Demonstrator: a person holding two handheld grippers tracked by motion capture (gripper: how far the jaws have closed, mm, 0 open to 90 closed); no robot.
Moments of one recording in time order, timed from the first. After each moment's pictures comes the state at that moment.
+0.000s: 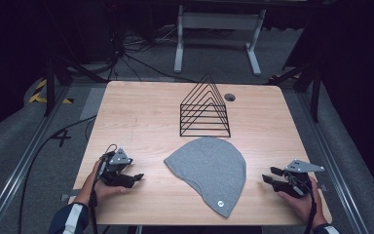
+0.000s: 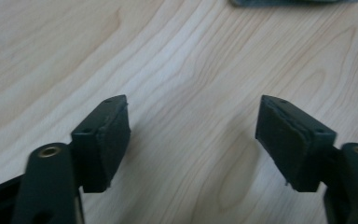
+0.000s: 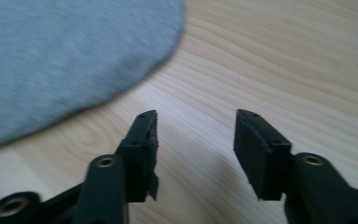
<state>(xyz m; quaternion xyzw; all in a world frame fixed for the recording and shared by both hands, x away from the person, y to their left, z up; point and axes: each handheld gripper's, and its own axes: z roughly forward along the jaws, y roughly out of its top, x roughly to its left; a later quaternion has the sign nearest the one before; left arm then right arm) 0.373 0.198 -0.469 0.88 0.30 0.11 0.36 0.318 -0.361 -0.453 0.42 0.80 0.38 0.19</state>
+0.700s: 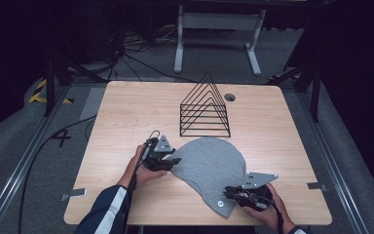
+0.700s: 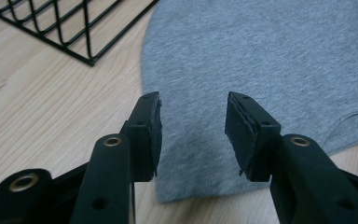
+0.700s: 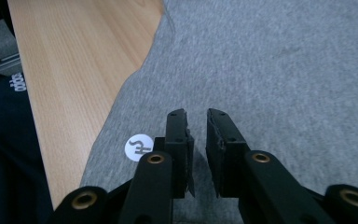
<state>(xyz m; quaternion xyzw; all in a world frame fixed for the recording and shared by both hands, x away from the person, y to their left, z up) 0.409 0.086 -0.456 0.88 0.22 0.12 0.40 0.295 -0.246 -0.454 0.25 0.88 0.39 0.09</state>
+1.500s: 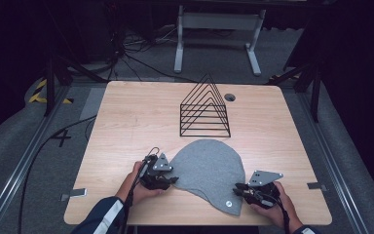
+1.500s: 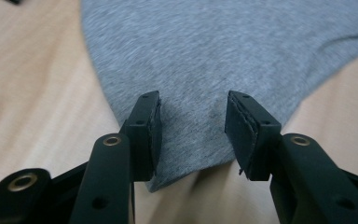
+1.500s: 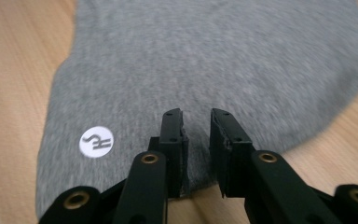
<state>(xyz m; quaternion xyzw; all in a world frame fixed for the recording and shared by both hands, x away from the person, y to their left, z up) 0.357 0.094 -0.467 0.90 0.21 0.08 0.36 0.302 -0.270 -0.458 0.28 0.88 0.35 0.14</state>
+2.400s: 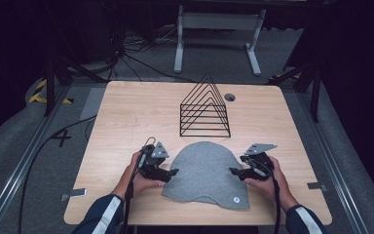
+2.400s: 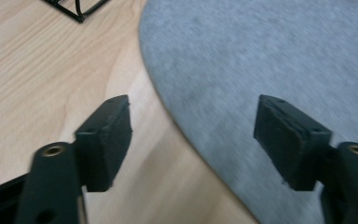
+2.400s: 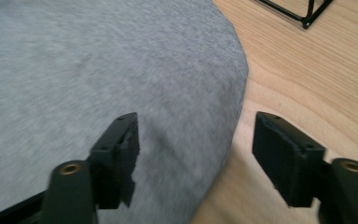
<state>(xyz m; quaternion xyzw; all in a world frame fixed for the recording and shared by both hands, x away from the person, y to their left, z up) 0.400 0.091 -0.454 0.88 0.28 0.09 0.36 0.379 -0.261 -0.448 0.38 0.86 0.31 0.14</state>
